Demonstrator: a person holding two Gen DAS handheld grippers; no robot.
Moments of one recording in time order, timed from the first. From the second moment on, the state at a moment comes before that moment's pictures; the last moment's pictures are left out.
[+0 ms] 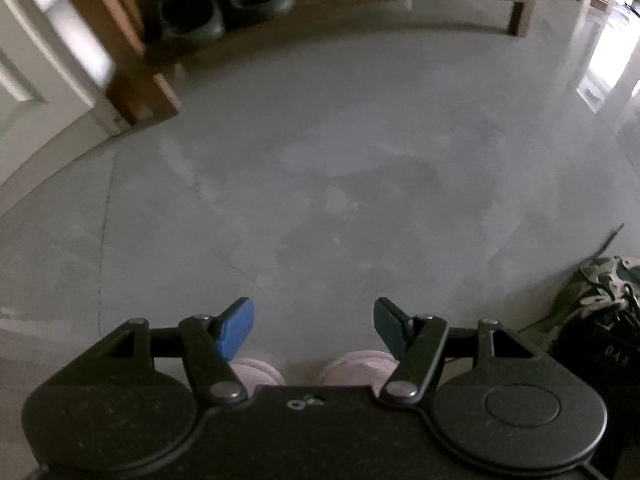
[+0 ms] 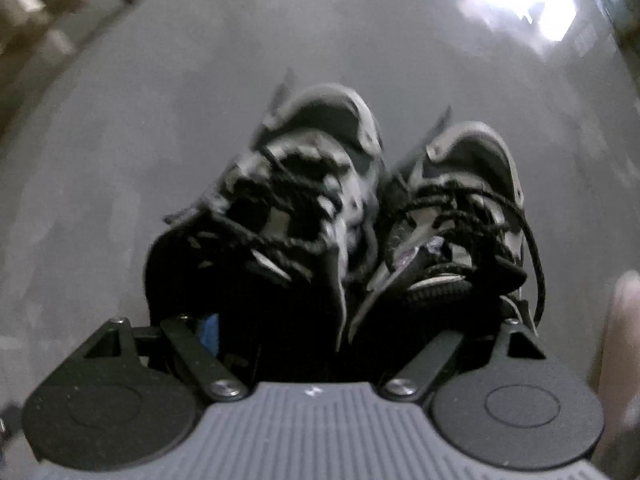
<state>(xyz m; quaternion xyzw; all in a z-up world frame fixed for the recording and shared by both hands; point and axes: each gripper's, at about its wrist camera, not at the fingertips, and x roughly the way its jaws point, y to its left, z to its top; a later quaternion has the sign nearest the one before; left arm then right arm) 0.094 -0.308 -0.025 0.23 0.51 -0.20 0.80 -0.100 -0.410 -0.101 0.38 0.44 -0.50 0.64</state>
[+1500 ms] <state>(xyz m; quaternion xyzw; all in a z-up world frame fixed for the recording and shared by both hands) 0.064 -0.398 -0.047 0.25 0.51 -0.30 0.77 -0.068 -0.518 -0.150 0.08 0.40 -0.30 0.86</state>
